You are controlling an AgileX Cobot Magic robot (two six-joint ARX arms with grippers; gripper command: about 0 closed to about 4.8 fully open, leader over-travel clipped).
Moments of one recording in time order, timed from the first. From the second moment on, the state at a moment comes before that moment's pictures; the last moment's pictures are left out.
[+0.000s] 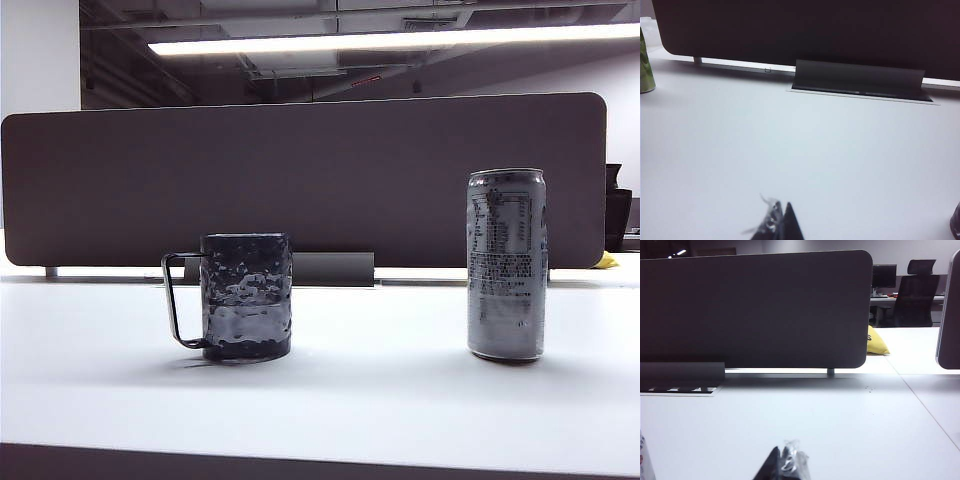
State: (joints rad) left arm -0.02 0.00 0.01 -0.02 0.02 -0.04; right arm -0.01 0.00 0.01 0.17 0.00 0.03
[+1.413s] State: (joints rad) left arm -0.02 0.00 0.01 -0.02 0.02 -0.04; right arm -0.01 0.00 0.01 0.14 0.00 0.03
